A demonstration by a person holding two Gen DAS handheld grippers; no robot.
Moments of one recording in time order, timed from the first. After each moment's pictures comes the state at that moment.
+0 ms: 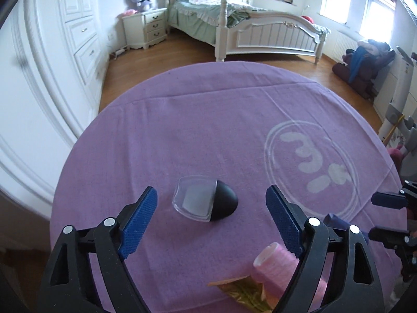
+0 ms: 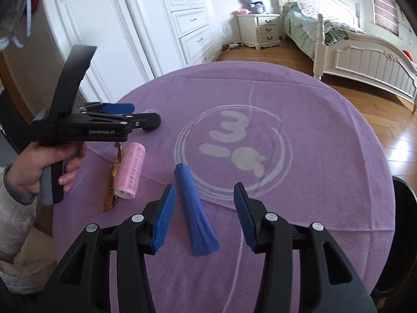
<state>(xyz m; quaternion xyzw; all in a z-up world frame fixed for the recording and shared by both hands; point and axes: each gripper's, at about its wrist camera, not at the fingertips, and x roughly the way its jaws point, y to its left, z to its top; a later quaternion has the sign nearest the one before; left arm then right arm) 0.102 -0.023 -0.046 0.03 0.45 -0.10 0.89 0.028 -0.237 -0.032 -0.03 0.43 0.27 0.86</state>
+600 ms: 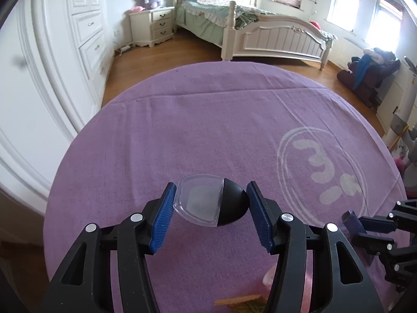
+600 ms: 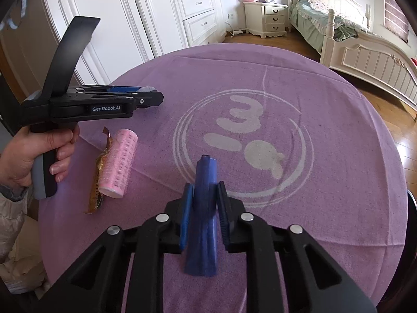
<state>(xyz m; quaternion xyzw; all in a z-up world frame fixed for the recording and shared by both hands) 0.106 -0.029 -0.049 0.01 0.44 -0.09 0.89 0.046 -0.228 -0.043 -0.03 0.45 0.27 0.85</state>
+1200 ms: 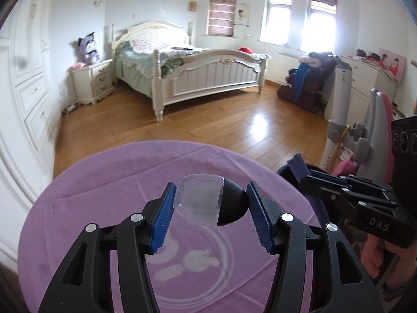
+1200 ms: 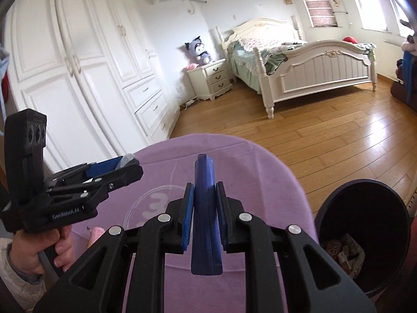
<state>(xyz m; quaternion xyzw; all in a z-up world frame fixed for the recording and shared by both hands) 0.079 -0.223 0.037 0.05 0.32 -0.25 0.91 0.040 -0.392 0.017 0.14 0.28 0.14 0.94</state>
